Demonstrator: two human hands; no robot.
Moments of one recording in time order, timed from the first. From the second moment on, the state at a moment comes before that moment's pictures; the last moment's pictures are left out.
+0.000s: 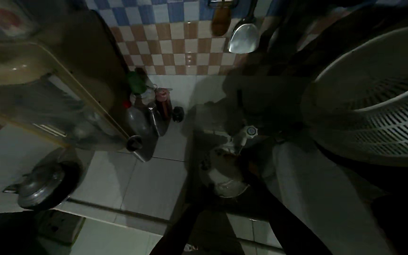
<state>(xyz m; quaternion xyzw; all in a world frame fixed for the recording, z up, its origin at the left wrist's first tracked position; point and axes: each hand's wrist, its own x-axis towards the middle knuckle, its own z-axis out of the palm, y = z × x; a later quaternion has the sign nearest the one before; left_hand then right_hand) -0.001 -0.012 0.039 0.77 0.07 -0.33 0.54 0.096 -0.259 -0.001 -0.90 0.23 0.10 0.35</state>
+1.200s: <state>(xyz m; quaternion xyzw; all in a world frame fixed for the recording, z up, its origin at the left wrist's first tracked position) 0.007 -0.009 0.035 0.77 0.06 -0.29 0.57 0.038 -0.227 0.035 -0.84 0.33 0.02 0.42</state>
